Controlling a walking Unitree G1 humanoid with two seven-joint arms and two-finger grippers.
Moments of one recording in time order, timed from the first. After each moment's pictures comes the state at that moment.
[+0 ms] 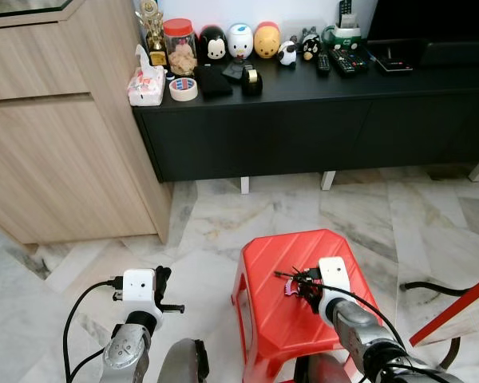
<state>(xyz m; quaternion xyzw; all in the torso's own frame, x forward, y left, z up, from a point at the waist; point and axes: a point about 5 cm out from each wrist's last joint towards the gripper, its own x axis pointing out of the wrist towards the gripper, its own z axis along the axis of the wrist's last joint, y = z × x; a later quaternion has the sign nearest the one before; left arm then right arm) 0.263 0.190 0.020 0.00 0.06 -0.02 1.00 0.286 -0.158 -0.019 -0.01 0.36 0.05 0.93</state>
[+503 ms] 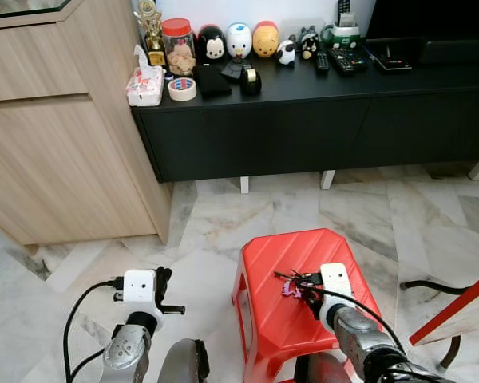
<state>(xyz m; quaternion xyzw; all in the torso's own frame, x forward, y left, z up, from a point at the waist) 0.263 0.188 0.020 0.00 0.06 -0.02 1.00 0.283 -0.155 -0.022 -0.01 0.37 0.06 0.93</state>
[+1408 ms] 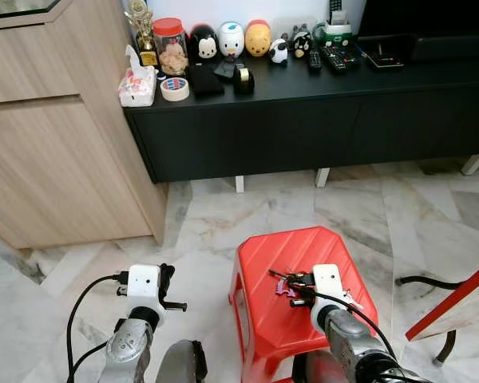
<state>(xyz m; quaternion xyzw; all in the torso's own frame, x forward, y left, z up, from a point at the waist) 0.270 0.186 0.019 0.01 0.08 -0.03 1.00 0.281 -0.136 -0.022 0.02 0.33 0.08 0.94</state>
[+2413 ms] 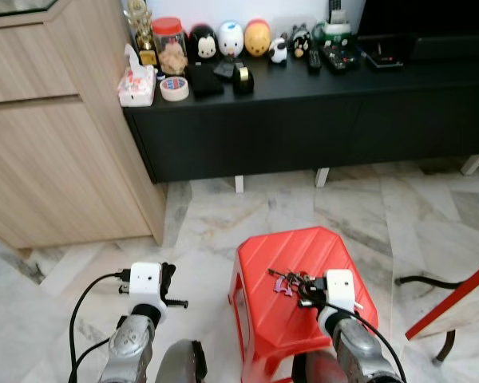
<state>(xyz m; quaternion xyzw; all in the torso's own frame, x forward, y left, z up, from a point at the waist) 0.276 0.185 0.019 0.01 0.07 -0.03 1.00 0.269 -0.154 -0.022 0.04 0.27 0.06 0.96</state>
